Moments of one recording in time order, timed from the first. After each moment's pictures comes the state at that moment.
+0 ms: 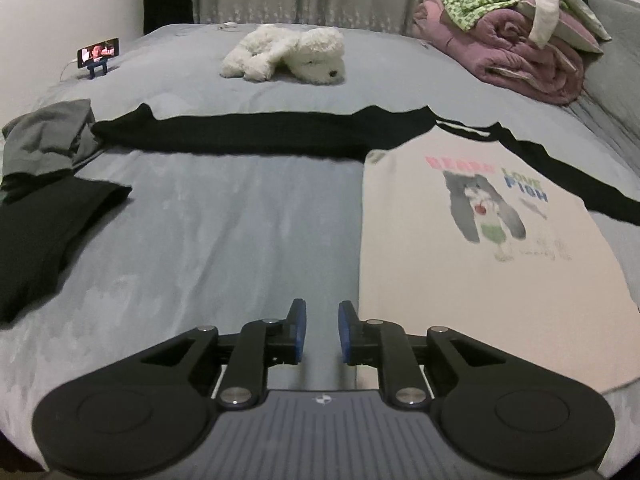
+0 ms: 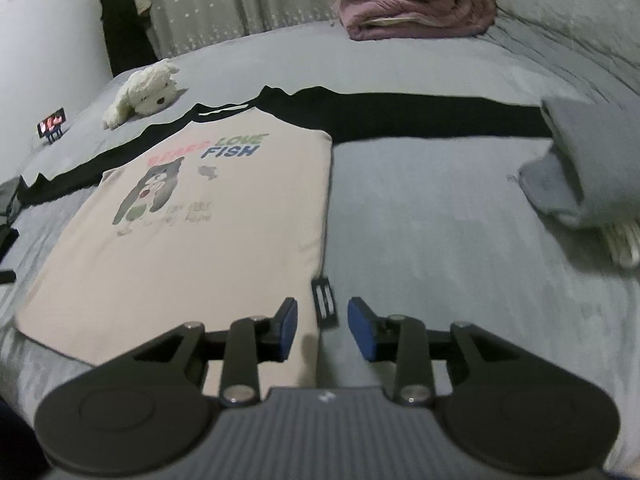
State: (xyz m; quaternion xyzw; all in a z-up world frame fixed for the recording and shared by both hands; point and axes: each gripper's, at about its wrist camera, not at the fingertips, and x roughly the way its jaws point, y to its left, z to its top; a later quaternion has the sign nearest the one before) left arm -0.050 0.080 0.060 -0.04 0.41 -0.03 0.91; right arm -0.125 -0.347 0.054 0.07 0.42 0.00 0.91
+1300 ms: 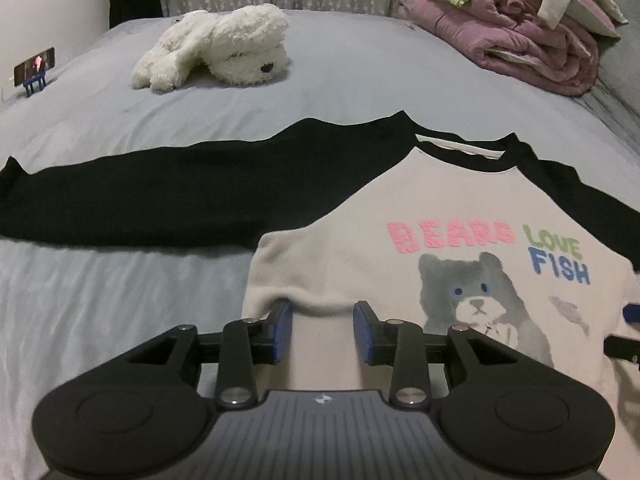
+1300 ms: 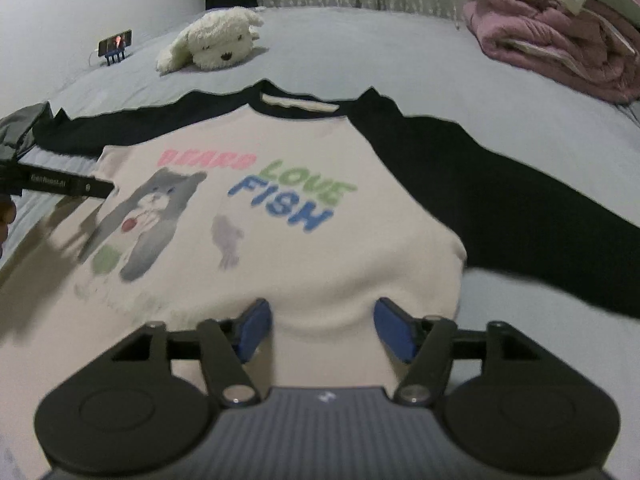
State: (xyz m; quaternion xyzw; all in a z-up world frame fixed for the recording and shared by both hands) left arm 0.125 -0.015 0.016 -0.01 0.43 -0.05 0.90; right arm 0.071 -0.302 0.010 -0.04 0.43 0.14 0.89
